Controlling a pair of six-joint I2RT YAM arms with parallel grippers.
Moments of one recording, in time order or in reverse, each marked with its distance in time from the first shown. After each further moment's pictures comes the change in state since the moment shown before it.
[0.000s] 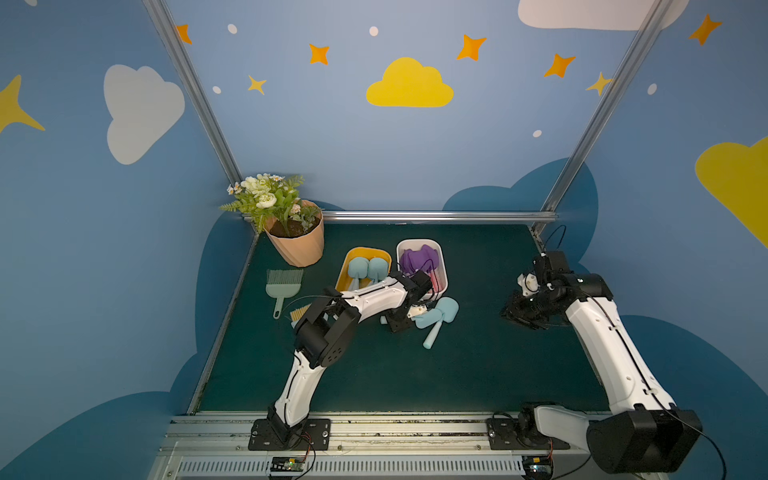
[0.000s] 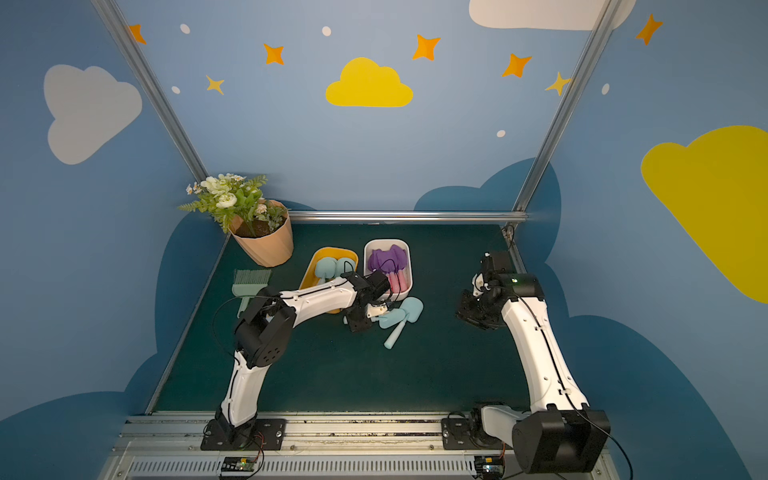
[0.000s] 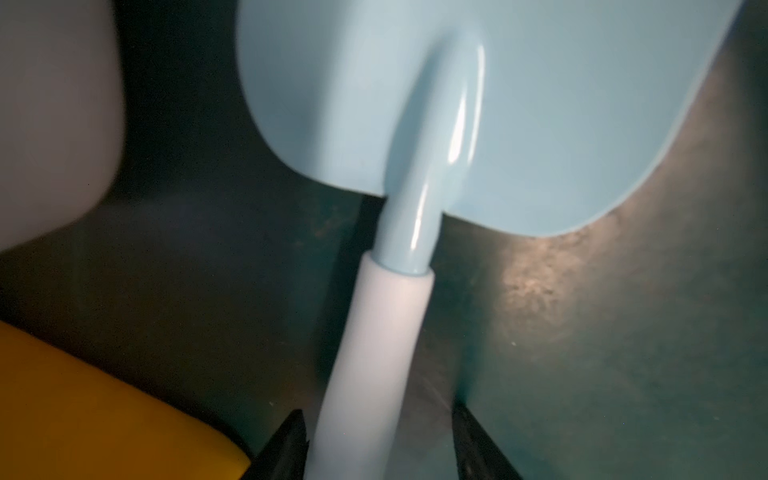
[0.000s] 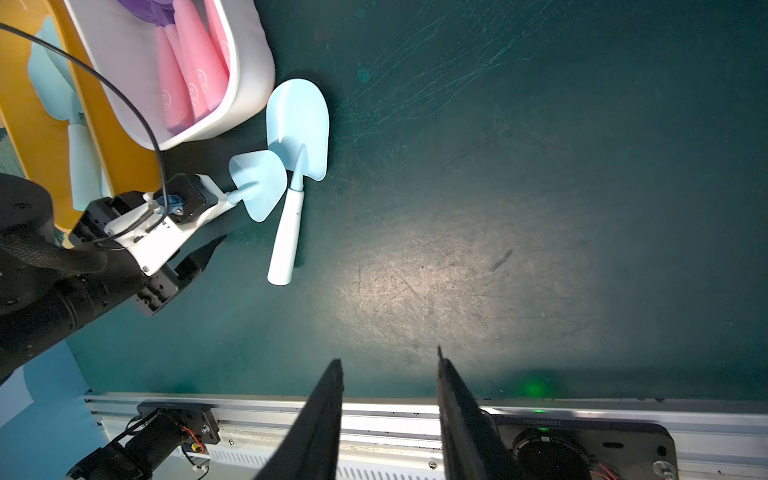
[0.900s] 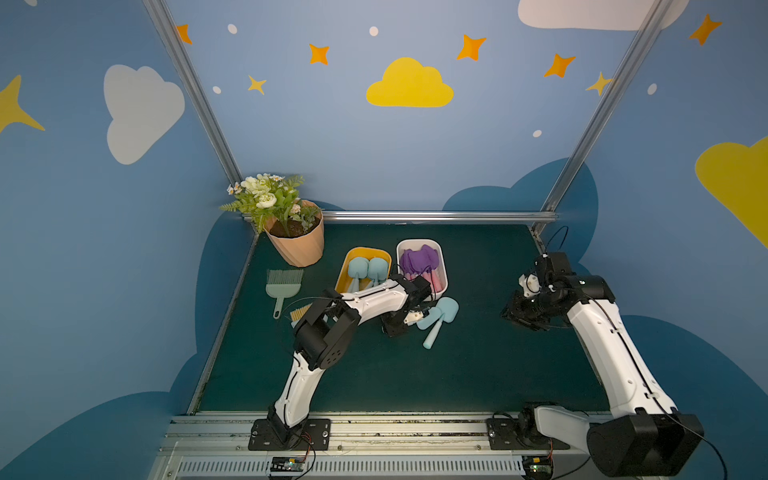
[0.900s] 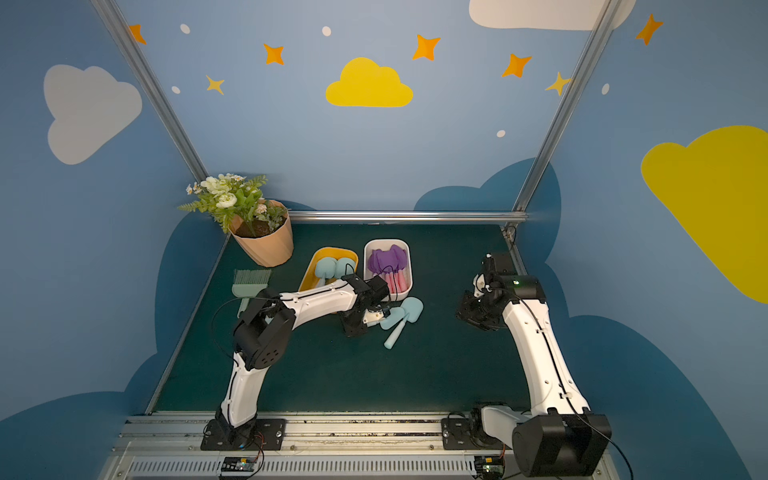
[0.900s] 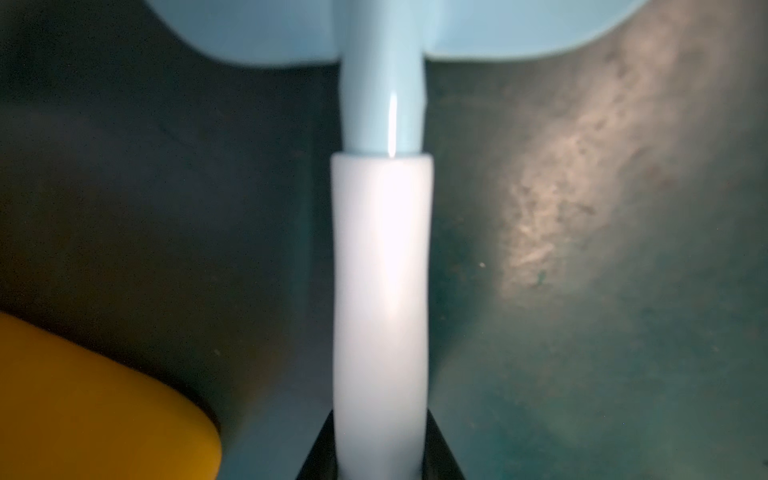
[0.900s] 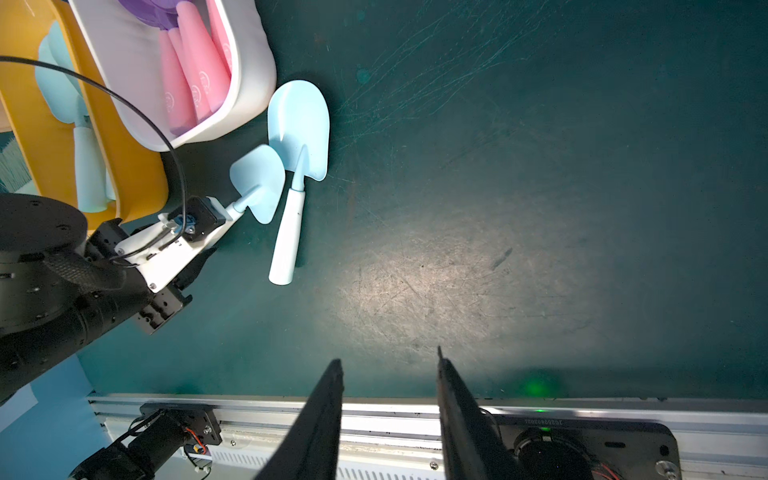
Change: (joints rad) left arm -0.013 -0.014 -0.023 -0.078 -0.027 -0.022; right arm -0.005 -0.016 -0.007 0.000 -0.002 0.003
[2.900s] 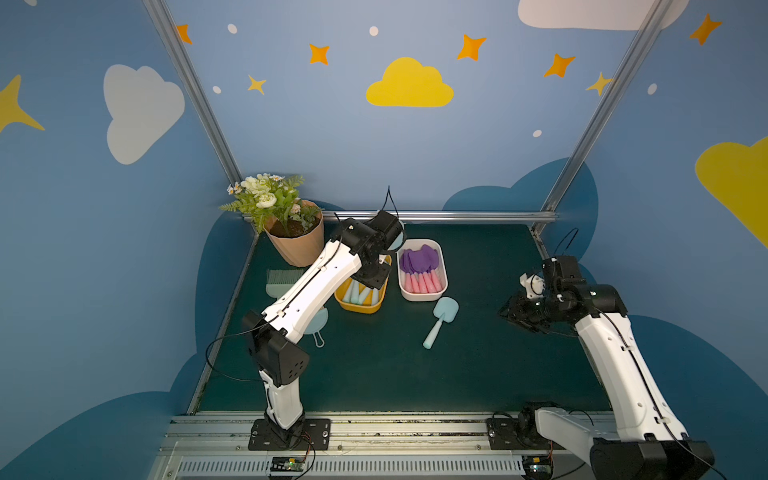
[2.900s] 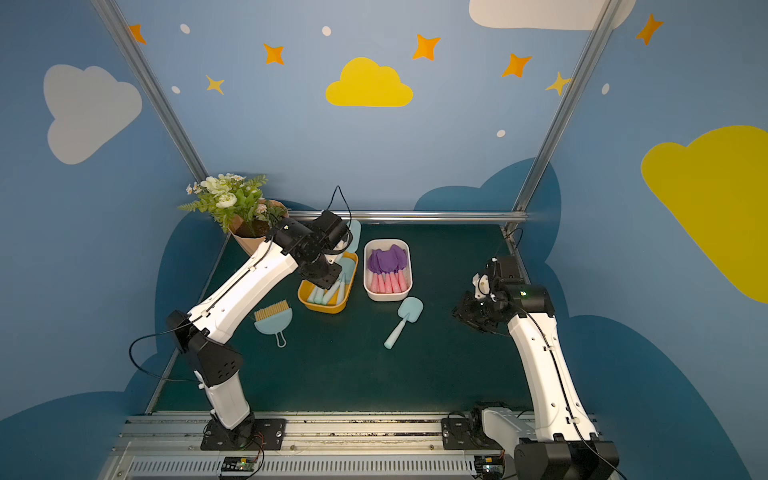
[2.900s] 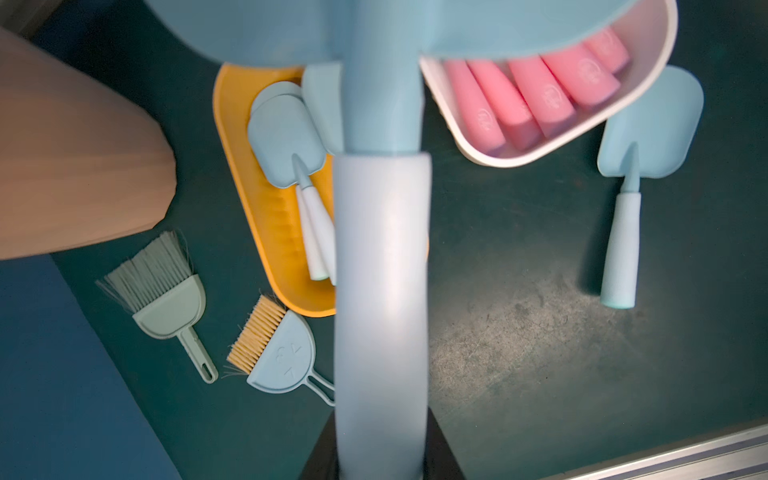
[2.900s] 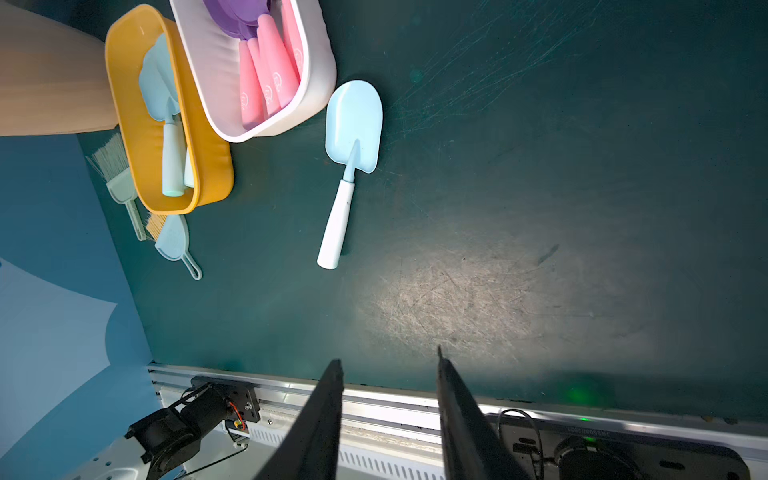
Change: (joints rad) left arm 0.199 -0.262 0.525 -0.448 -0.013 -0.569; right arm 0.000 -0.093 -0.010 0.009 -0.106 0.033
